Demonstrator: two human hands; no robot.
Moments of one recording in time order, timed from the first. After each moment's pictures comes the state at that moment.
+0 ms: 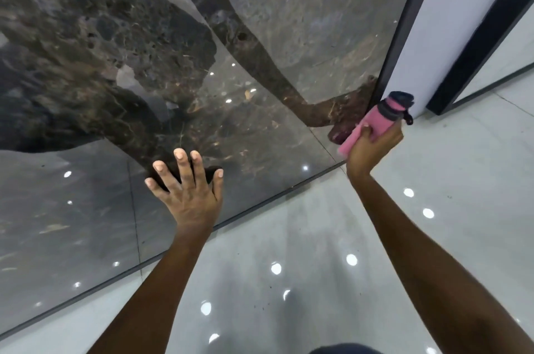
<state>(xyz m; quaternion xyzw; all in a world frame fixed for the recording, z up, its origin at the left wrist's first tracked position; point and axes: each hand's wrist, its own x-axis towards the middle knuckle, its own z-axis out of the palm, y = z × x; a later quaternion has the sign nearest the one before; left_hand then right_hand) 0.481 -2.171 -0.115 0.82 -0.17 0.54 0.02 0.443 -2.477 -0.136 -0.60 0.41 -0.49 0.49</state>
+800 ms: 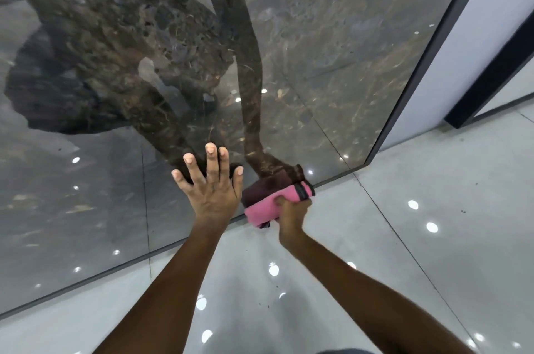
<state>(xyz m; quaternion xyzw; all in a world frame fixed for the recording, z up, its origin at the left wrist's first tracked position) 0.485 -2.170 -0.127 0.82 -0.17 0.54 0.04 0.426 -2.286 -0.193 -0.44 0.44 -0.15 0.77</state>
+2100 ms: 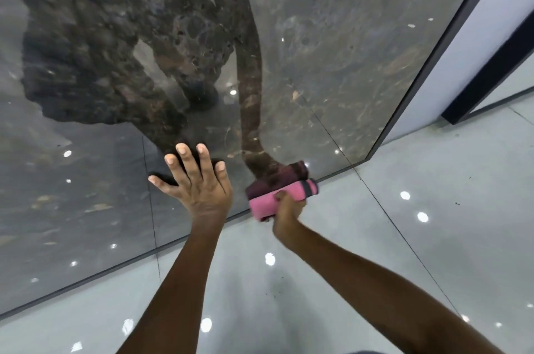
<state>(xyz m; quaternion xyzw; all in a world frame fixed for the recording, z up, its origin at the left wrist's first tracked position) 0.478 -2.149 -0.103 0.81 -0.12 0.56 0.10 0.424 -2.273 -0.166 -0.39 0.48 -0.11 0.78</state>
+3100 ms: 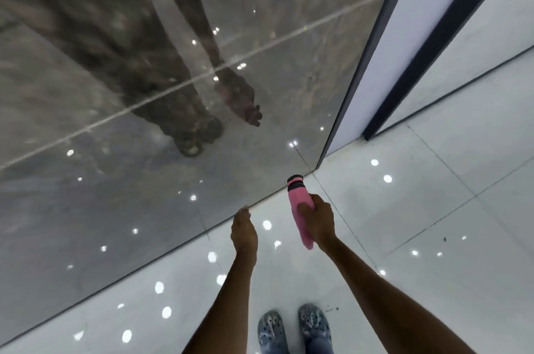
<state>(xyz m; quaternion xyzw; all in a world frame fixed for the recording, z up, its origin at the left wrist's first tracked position) 0.320 -2.177 0.294 0.68 0.35 -0.25 0.59 0.274 -2.320 0.293 -0.70 0.44 0.06 0.56</state>
